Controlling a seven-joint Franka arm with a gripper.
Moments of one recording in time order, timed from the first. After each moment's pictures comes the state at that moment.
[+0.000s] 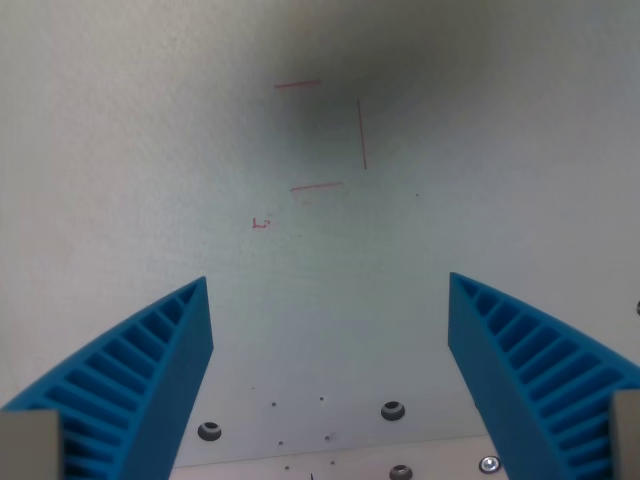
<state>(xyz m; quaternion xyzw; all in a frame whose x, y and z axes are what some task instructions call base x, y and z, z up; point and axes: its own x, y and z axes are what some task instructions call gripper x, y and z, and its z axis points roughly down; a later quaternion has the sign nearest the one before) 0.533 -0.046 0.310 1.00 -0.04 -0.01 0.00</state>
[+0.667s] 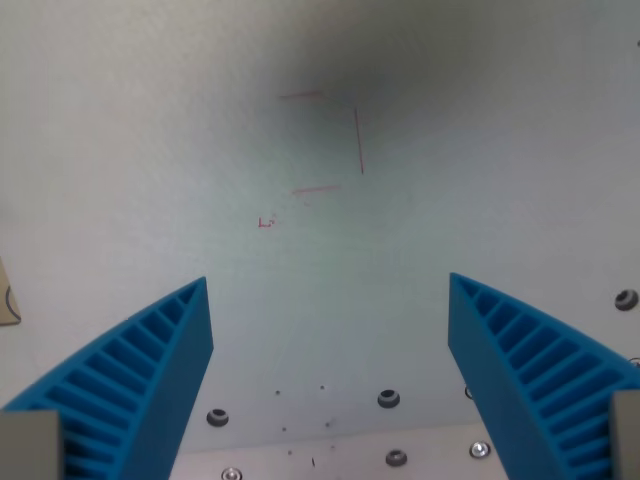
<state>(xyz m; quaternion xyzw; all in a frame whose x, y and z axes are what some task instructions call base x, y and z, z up) 0.538 -0.047 0.347 1.00 -0.04 0.00 0.00</state>
